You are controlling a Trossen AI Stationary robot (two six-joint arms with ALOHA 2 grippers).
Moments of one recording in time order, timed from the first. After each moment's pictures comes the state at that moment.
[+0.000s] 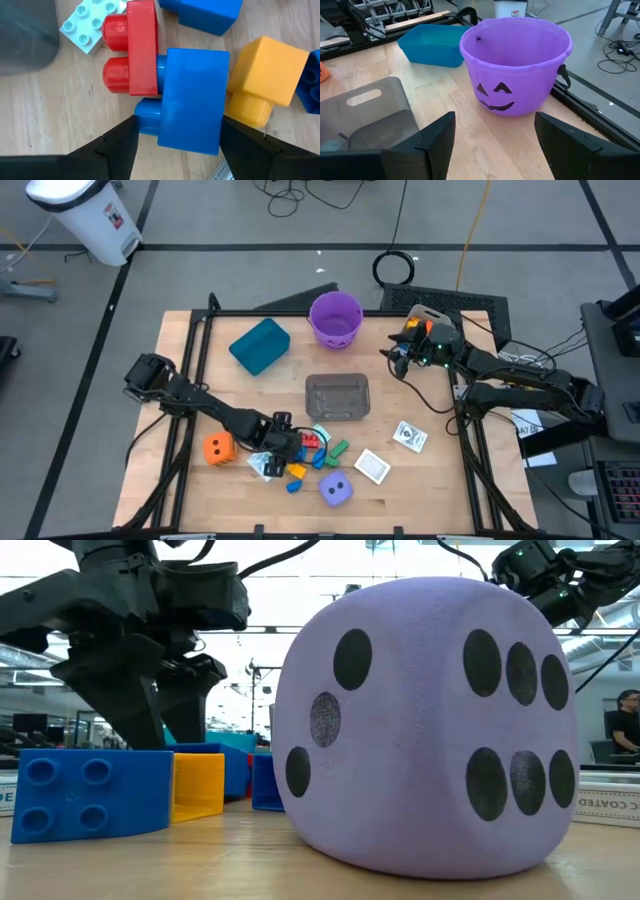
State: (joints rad) left arm -0.39 1.74 1.02 -0.46 -0.09 -0.24; right arm -0.53 0.86 0.44 0.08 -0.05 0.07
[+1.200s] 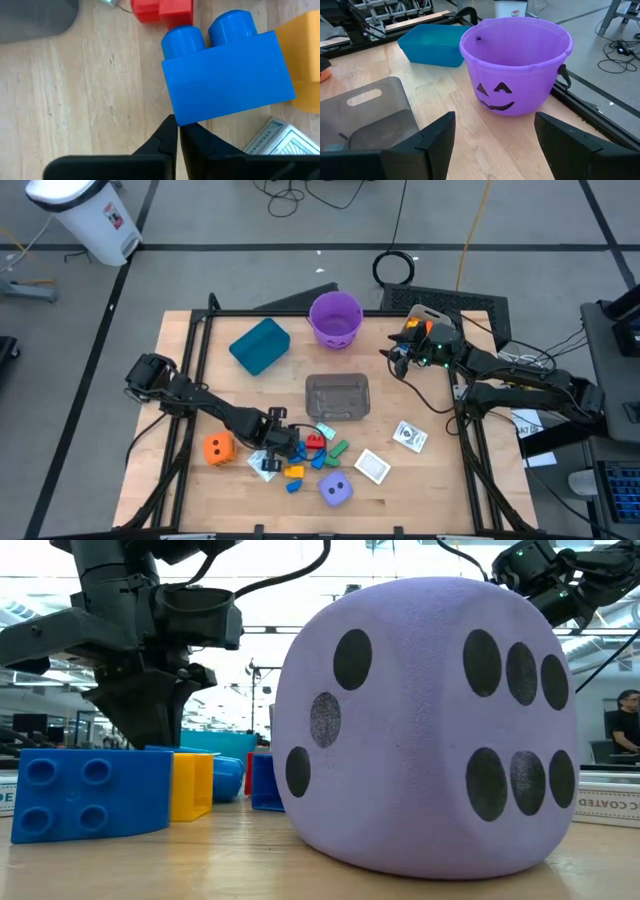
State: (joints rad) left arm -0.37 1.74 1.01 -0.55 -0.14 -0.26; right arm -0.53 0.86 0.44 0.08 -0.05 0.07
